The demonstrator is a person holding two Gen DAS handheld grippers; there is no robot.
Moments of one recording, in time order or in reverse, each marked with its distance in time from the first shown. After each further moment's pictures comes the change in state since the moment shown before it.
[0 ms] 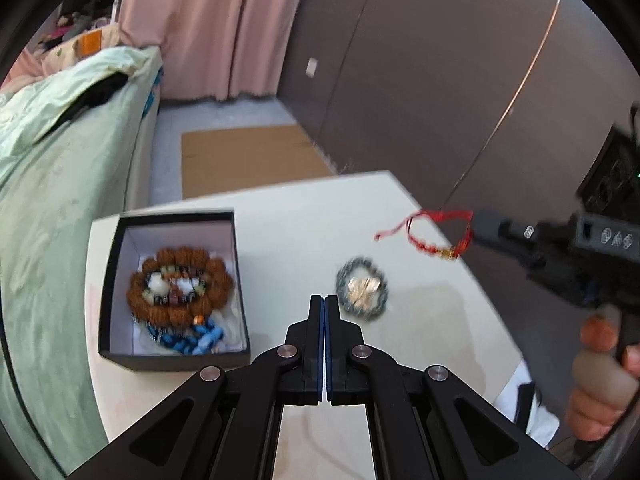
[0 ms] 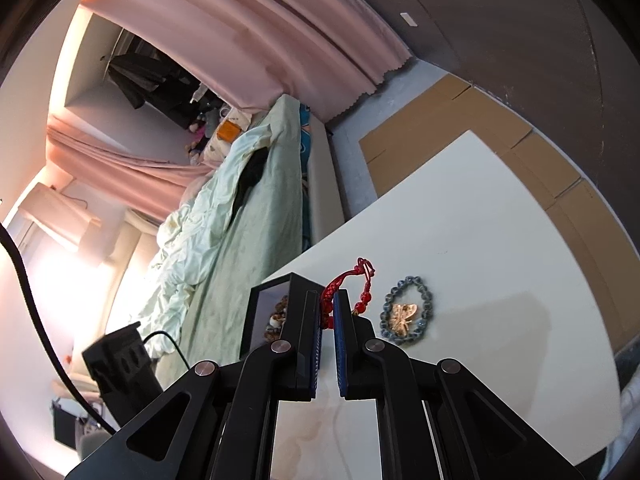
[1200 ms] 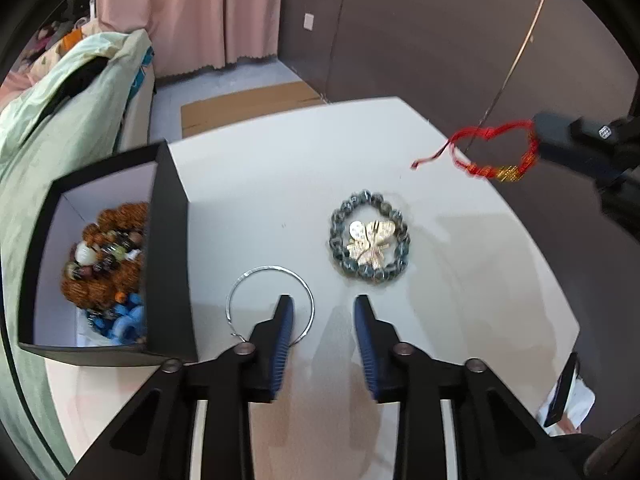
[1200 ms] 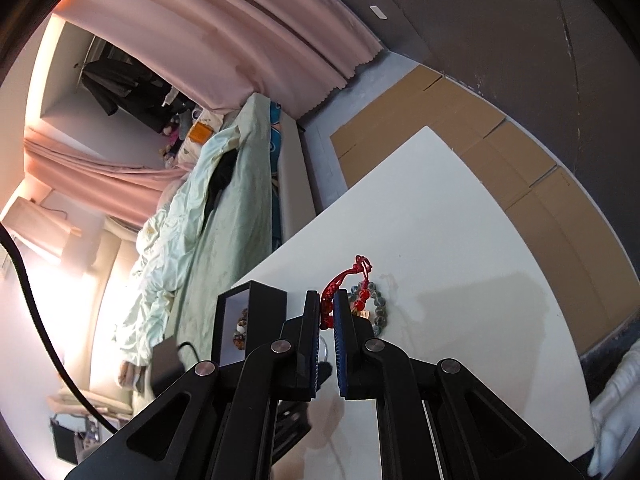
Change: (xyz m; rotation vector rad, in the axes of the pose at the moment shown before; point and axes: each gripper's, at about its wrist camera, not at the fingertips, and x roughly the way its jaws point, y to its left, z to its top) left arm 0.074 -0.024 -0.025 0.084 0.136 0.099; right arm -0.009 -0.023 0.010 0.052 0.015 -0.075
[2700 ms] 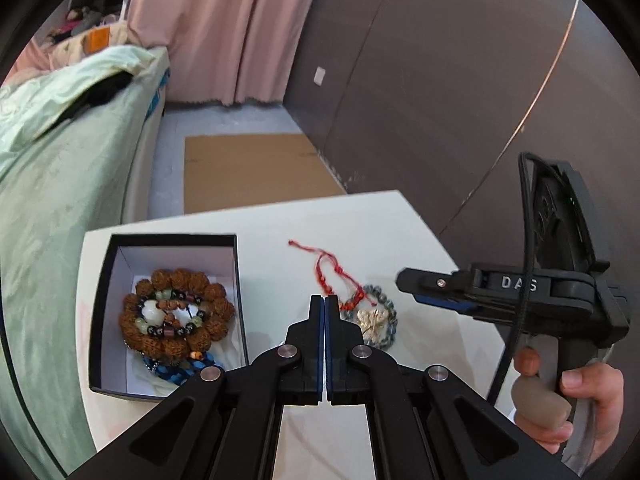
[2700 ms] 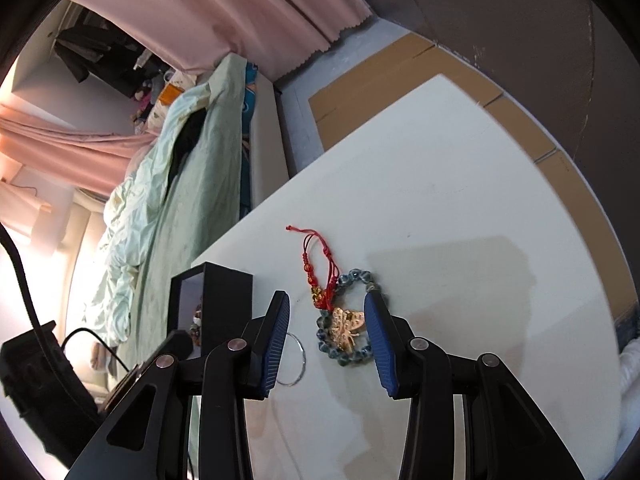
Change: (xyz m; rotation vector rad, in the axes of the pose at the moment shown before) left arm -0.062 0.043 0.033 -0.131 -0.175 -0.107; right arm 0.083 0.001 -0.002 -0.020 0.151 -0.109
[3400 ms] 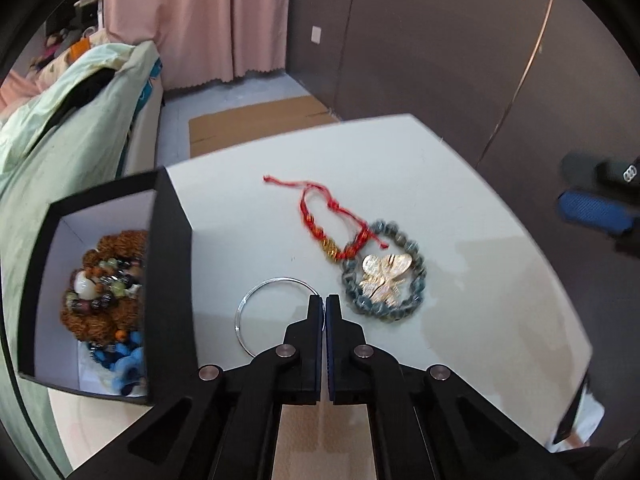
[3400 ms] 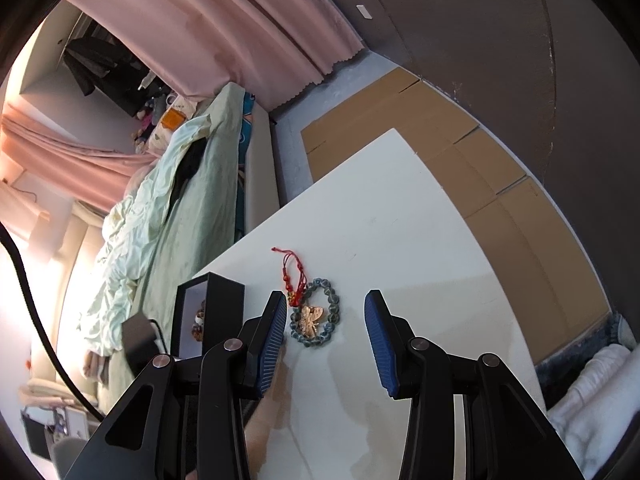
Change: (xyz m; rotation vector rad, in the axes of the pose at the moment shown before) left arm 0.060 -0.030 -0.028 0.117 0.096 0.119; right arm -0.080 -0.020 -0.011 -0.024 -0.121 -0.031
